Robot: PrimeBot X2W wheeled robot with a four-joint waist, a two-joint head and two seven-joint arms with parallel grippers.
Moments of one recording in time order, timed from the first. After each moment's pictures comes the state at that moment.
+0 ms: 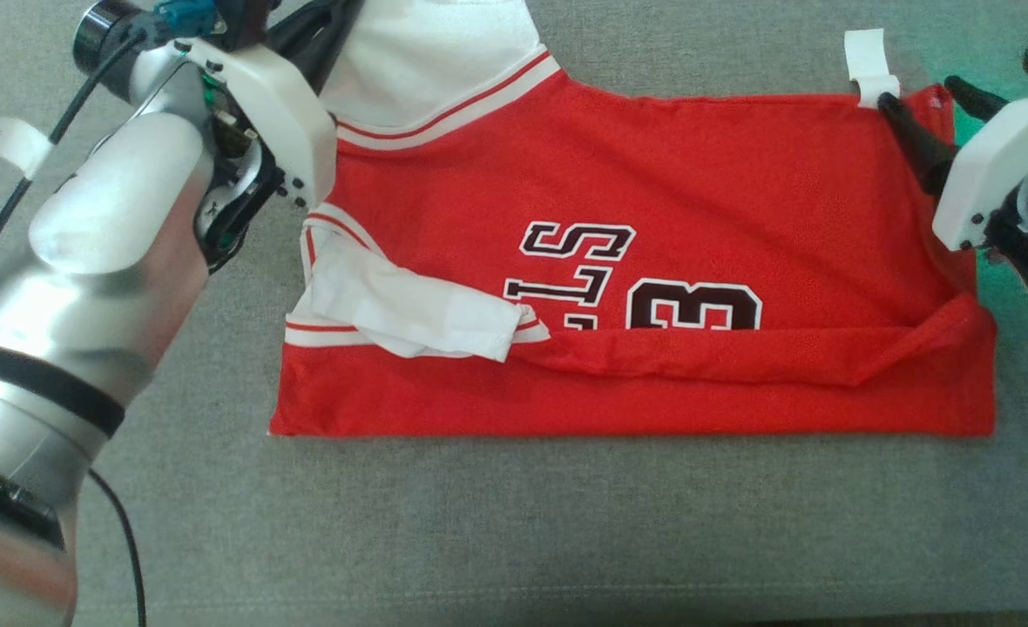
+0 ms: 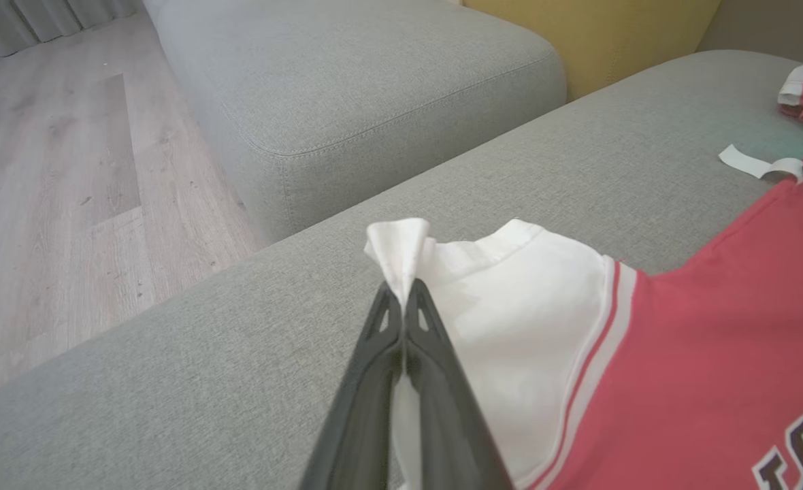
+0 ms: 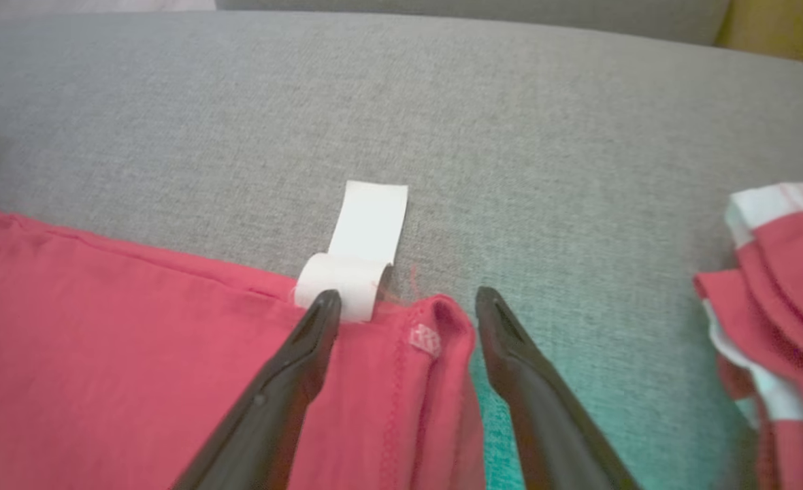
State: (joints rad) left arm -1.13 0.32 -1.01 0.79 -0.69 -0.13 -0.15; right arm -0.81 -0.53 0.50 0.62 0.66 0.13 0.35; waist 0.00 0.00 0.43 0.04
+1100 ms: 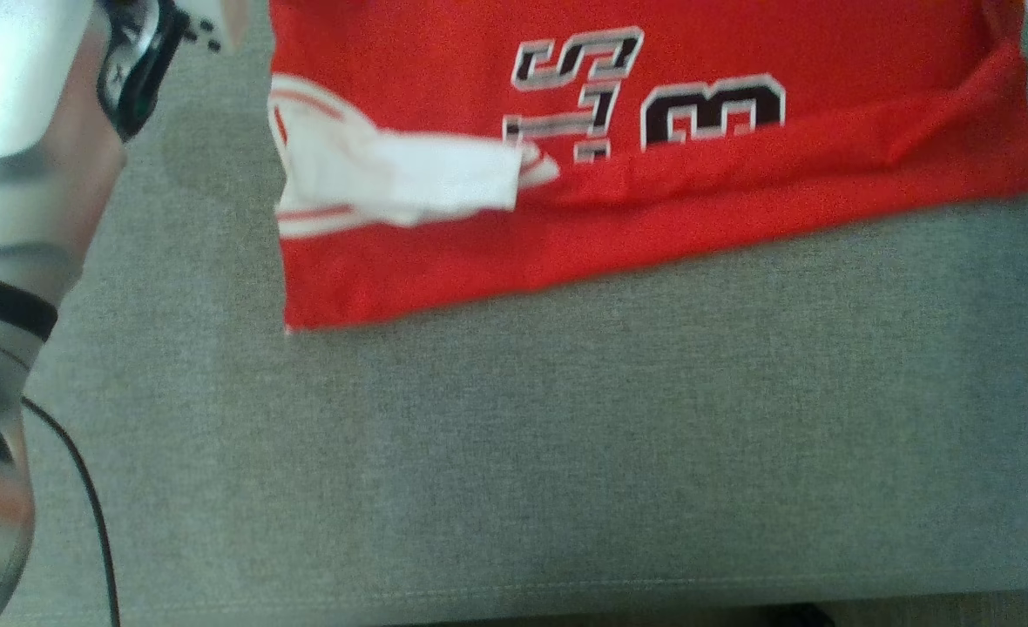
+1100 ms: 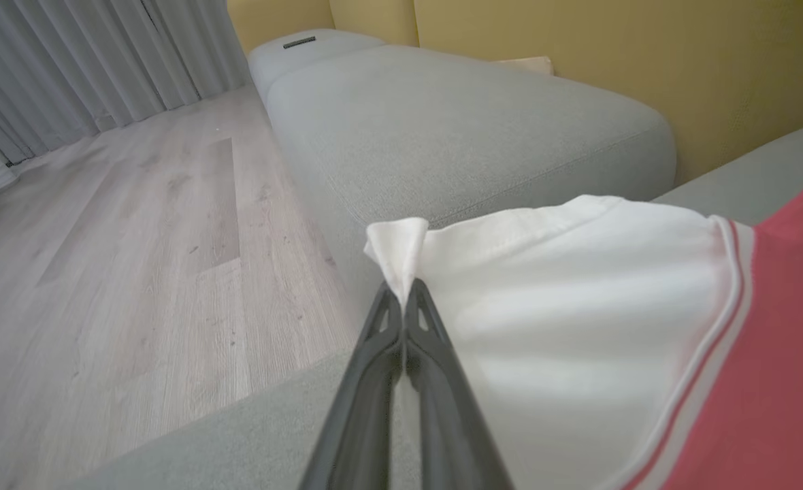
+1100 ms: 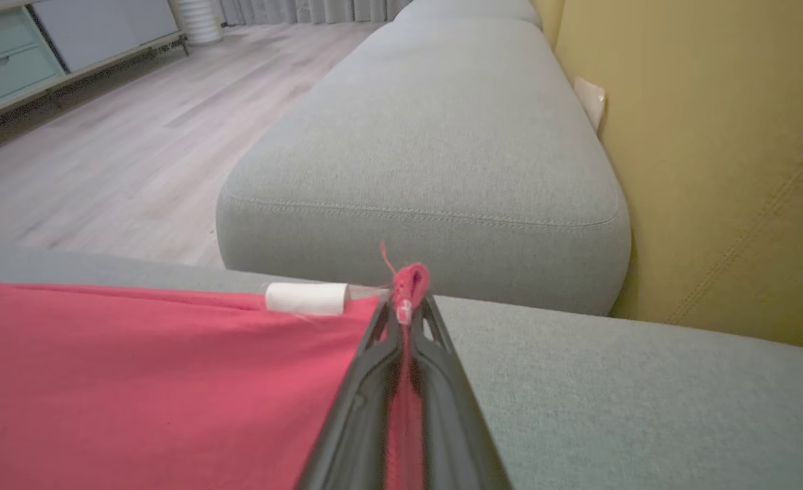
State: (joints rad) left arm -1.30 0.33 -0.93 0.90 -0.63 -0.07 -0.25; right arm -1.17 -0.54 0.61 0.77 0.74 0.13 0.05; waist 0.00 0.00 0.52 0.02
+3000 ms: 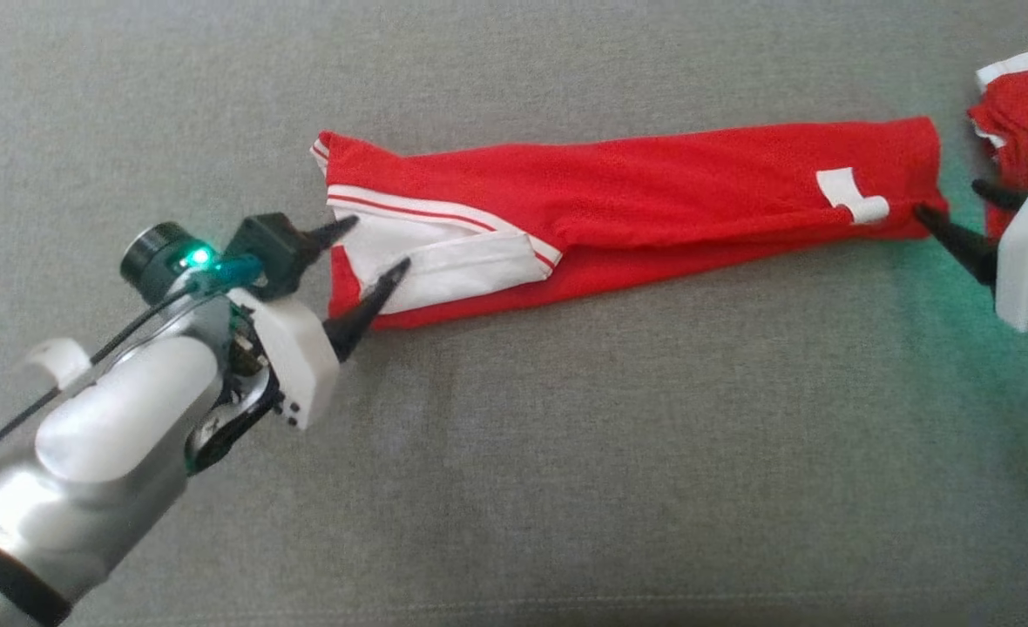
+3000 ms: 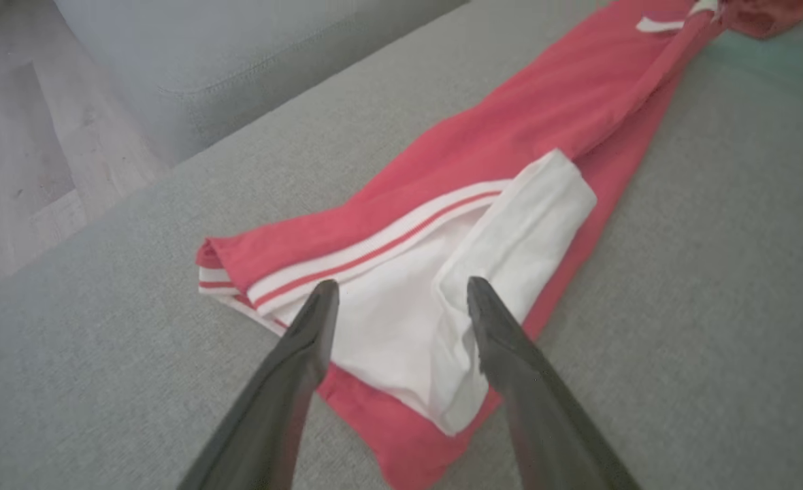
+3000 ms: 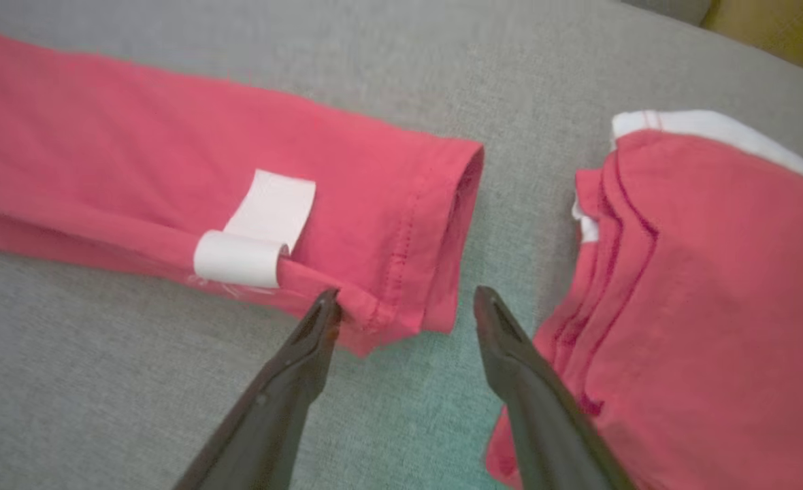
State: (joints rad) left arm -0.80 0.56 -1.14 0.38 -0.67 -0.06 -0.09; right arm -0.97 -0.83 1.24 0.62 1.14 0.13 0.25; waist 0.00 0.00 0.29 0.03
